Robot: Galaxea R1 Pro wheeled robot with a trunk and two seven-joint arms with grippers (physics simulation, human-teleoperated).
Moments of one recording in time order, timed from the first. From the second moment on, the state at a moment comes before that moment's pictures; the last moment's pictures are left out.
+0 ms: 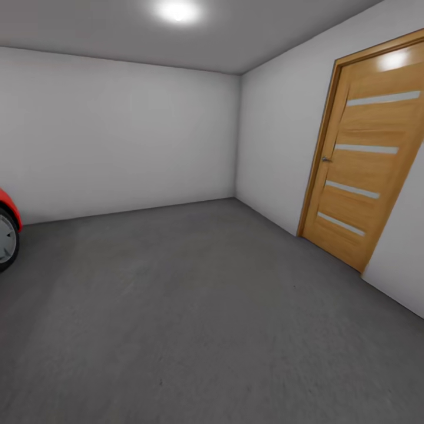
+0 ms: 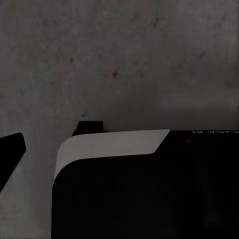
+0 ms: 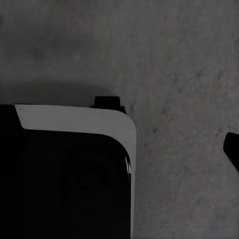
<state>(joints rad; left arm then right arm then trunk) 0.06 -0.04 0.01 -0.43 0.00 -0.03 0.00 -0.03 -0.05 0.01 -0.25 0.00 -0.01 0.00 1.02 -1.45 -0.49</state>
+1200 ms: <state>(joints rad) 0.06 -0.04 0.01 -0.43 0.00 -0.03 0.00 -0.03 -0.05 0.01 -0.25 0.00 -0.01 0.00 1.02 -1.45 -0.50</state>
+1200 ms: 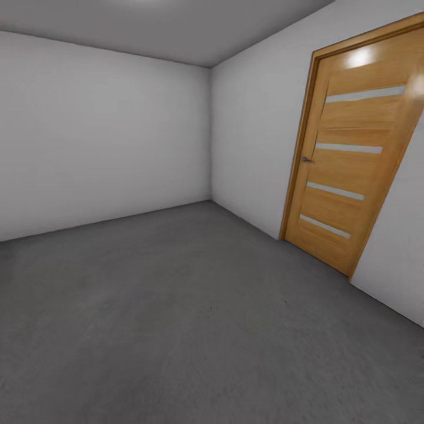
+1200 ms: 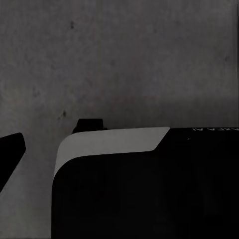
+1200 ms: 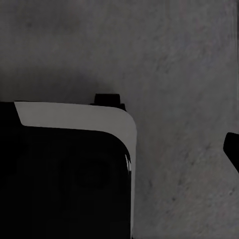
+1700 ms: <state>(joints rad) 0.06 -0.04 0.01 -0.43 0.00 -0.03 0.00 -0.03 -0.05 0.01 -0.25 0.00 -0.01 0.00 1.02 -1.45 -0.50</state>
